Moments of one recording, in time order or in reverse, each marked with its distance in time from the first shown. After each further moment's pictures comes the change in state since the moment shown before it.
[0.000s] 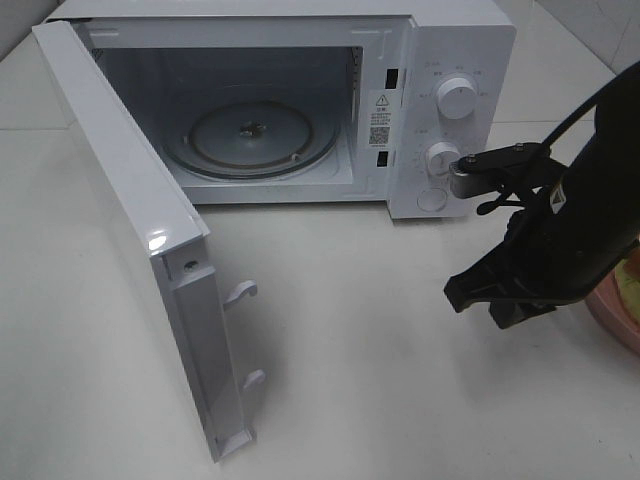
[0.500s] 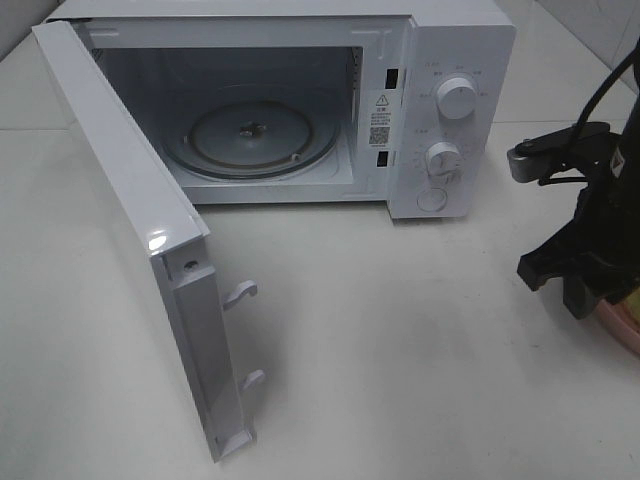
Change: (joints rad) left arm 0.000 0.000 0.000 0.000 0.000 0.000; right arm -0.129 -0.002 -0.101 -0.141 0.268 -0.003
